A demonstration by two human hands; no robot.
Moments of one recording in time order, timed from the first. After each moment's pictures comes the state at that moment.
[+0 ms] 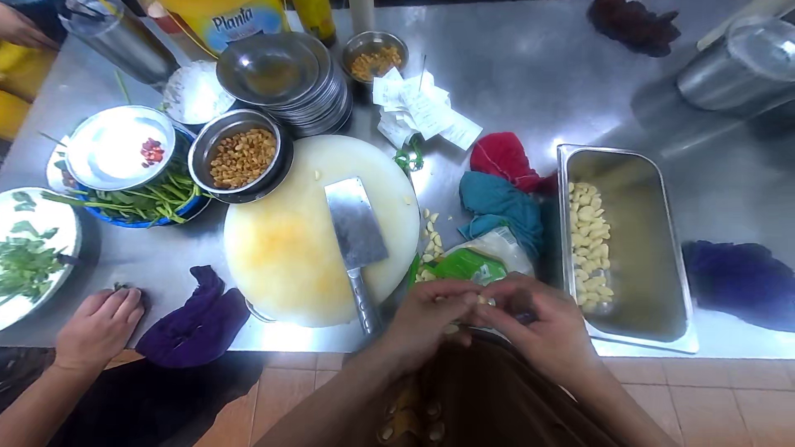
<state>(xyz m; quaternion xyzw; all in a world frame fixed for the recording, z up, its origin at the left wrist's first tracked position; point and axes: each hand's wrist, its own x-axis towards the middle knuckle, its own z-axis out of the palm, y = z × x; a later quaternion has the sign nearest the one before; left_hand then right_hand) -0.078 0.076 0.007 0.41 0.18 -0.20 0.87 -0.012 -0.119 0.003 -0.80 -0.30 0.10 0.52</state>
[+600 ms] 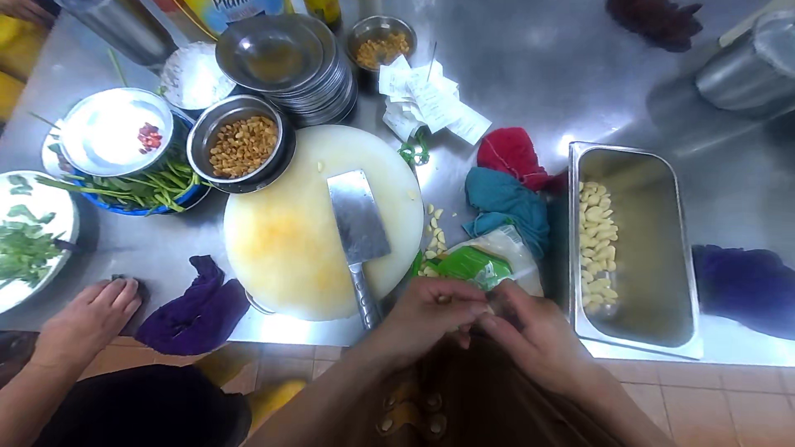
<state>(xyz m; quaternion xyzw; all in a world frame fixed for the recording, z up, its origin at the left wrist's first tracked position) -0.078 0.089 0.007 0.46 0.09 -0.19 0.86 -0.014 -0.120 0.004 -0.84 -0.35 0.15 0.39</state>
